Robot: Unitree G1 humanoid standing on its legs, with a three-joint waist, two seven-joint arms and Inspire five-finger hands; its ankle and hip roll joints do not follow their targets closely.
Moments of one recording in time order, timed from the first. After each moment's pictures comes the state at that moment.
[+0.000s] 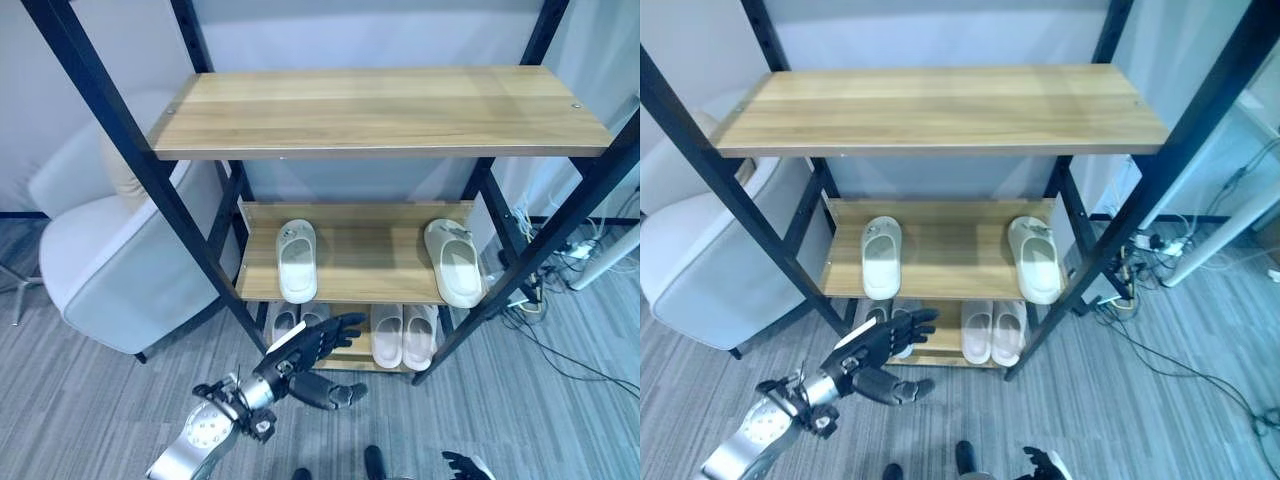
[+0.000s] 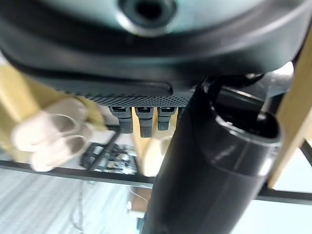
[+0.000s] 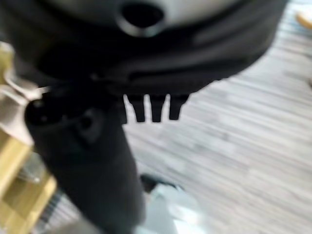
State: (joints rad) left arm 0.02 0.55 -0.47 -0.11 -0.38 -0.15 -0.25; right arm 0.00 -0.28 0.27 1.17 -0.07 -0.10 -0.14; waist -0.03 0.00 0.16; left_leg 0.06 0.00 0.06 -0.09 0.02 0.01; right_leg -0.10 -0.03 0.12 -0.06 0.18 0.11
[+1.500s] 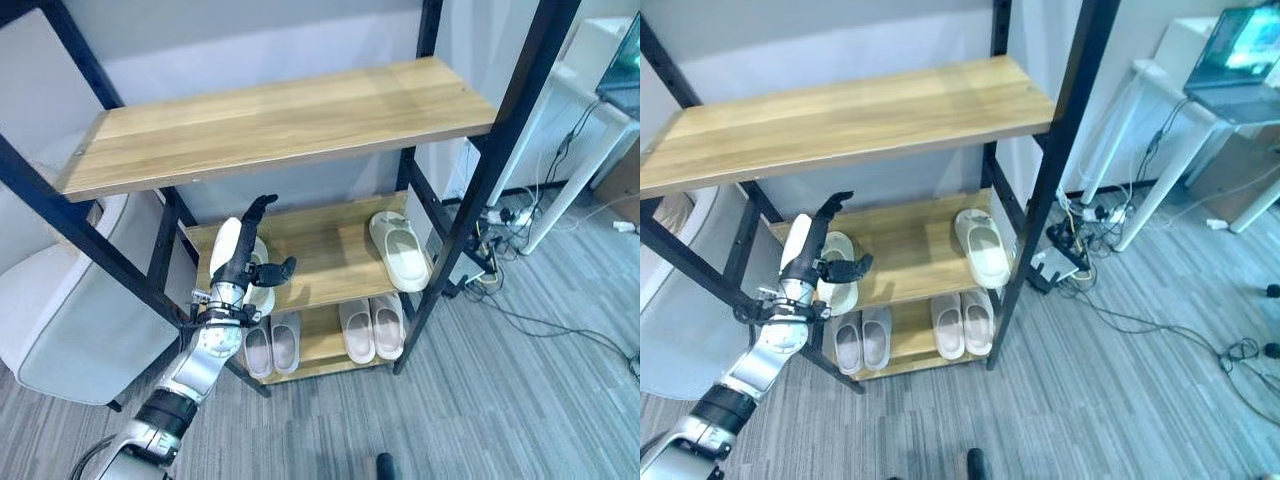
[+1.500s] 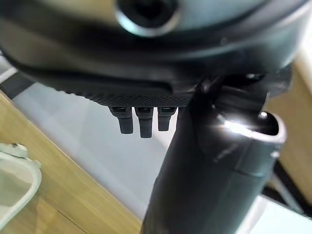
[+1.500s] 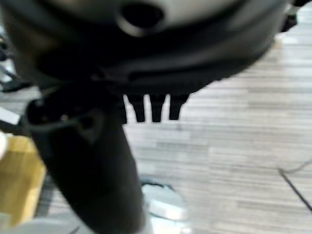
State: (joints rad) left arm -0.40 0.47 -0.32 0.35 0.17 -0.19 0.39; right arm 0.19 -0.30 0.20 1.13 0.01 -0.10 -0.23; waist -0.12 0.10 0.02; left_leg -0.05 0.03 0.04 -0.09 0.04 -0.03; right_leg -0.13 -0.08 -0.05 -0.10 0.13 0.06
